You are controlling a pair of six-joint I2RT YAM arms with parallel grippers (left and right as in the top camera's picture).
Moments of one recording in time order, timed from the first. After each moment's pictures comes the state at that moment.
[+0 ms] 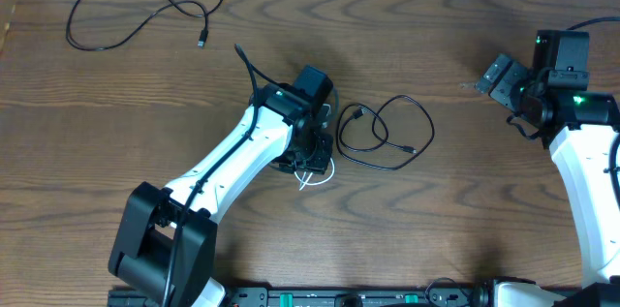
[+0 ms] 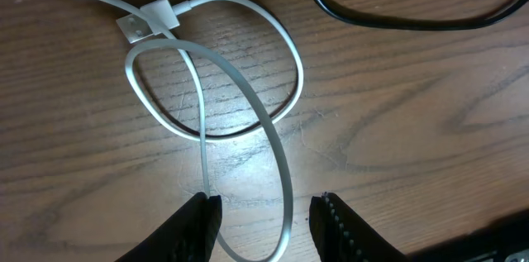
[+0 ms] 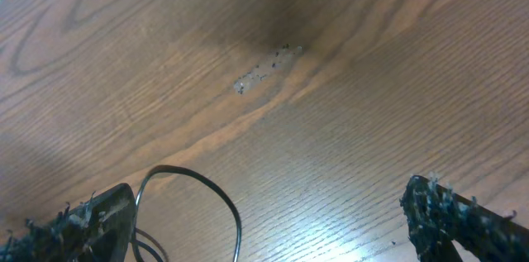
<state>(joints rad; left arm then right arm) -0.54 1.71 1.23 -1.02 0.23 -0.32 -0.06 1.41 1.18 -0.74 0.07 0.54</state>
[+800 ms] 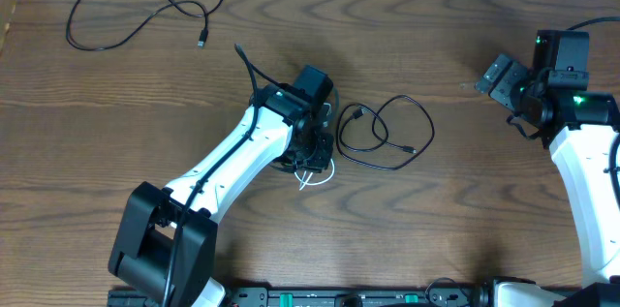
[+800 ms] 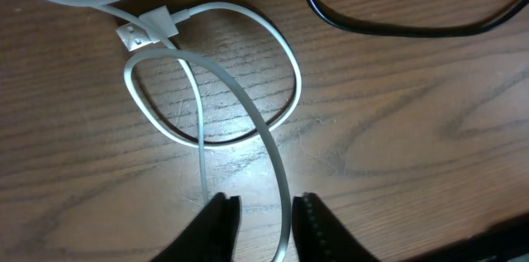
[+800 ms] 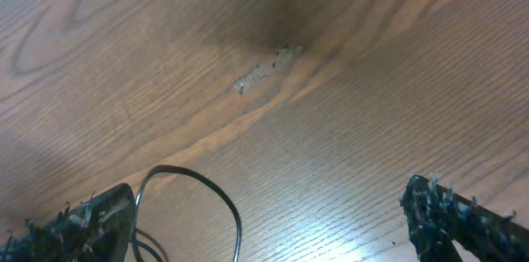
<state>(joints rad) -0.54 1.71 1.22 -1.01 0.23 -0.32 -0.06 1.41 1.18 -0.74 0.07 0.54</state>
